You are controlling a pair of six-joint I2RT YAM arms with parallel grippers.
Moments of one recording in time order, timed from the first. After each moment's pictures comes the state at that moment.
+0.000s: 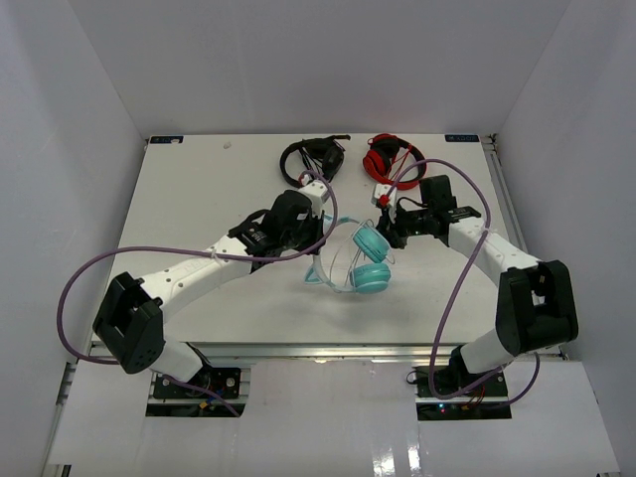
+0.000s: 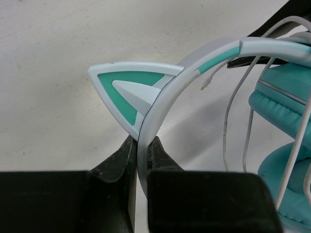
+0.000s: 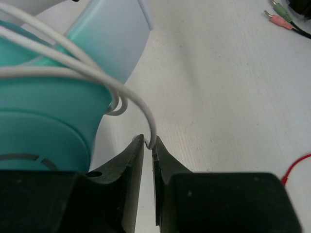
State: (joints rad) left arm -0.77 1.46 1.10 -0.28 -0.04 -0.30; right arm 0.28 1.50 0.98 -0.34 -0.90 -0.75
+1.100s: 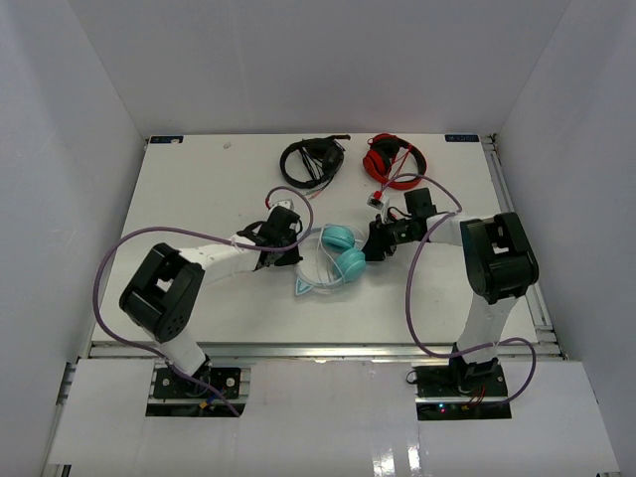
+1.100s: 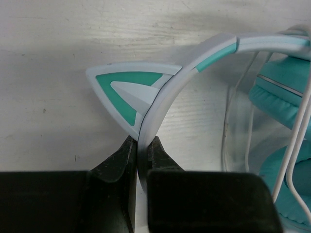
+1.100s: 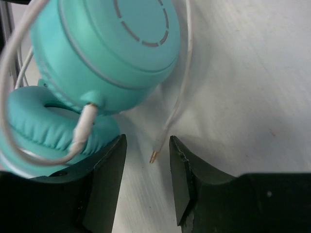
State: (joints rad) left arm -0.62 1.66 0.92 -0.17 -0.14 -0.62; right arm 0.26 1.88 0.99 -0.13 -1.00 -0.30
